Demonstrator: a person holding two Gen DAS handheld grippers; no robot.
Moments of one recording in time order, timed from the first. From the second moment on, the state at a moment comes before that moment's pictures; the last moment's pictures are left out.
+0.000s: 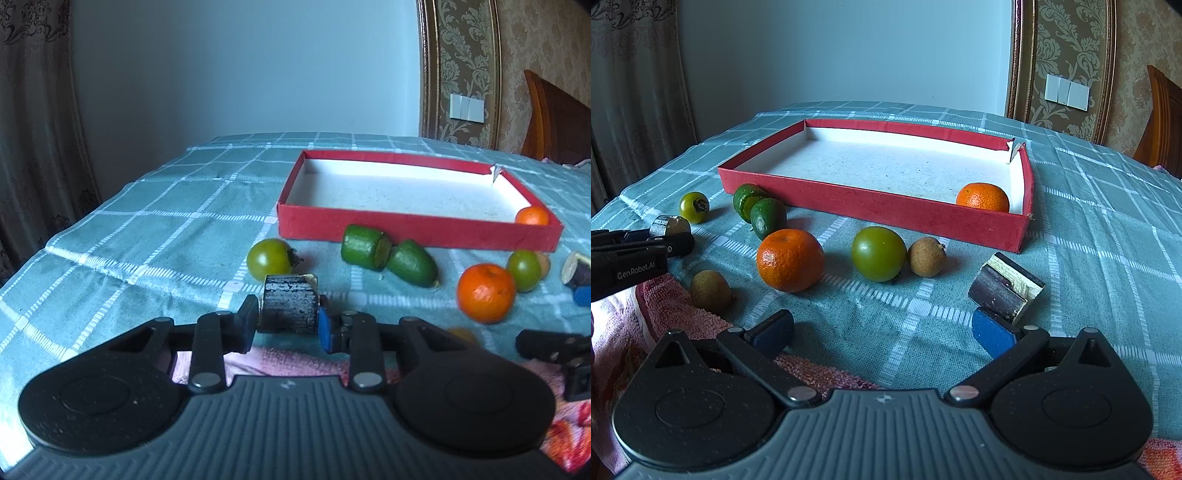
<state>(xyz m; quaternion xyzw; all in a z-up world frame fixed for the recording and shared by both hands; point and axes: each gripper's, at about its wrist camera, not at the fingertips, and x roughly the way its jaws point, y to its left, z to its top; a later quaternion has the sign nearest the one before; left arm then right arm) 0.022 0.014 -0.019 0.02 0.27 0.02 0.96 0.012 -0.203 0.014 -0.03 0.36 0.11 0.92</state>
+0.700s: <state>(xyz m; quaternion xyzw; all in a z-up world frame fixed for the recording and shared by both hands) 0.147 -0.013 0.010 0.05 0.27 0.01 0.96 0.012 -0.203 0.014 -0.03 0.36 0.11 0.92</state>
